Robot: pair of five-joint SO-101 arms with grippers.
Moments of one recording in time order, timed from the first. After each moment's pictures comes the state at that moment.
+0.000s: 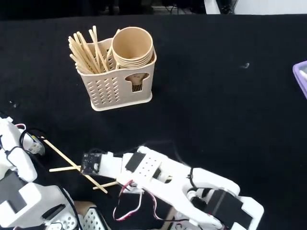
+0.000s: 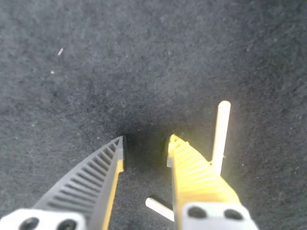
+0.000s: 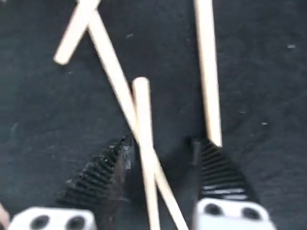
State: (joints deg) left arm -46.7 -4.0 42.2 58.1 6.8; right arm -56.7 -13.8 56.9 51.1 29.4
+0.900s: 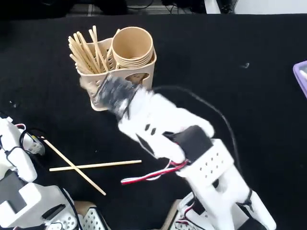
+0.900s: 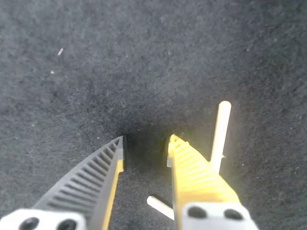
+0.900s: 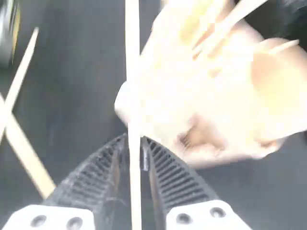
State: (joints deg) left arm -46.7 -4.0 42.2 58.1 6.8; right arm -38.4 -40.1 21.2 59.6 22.2
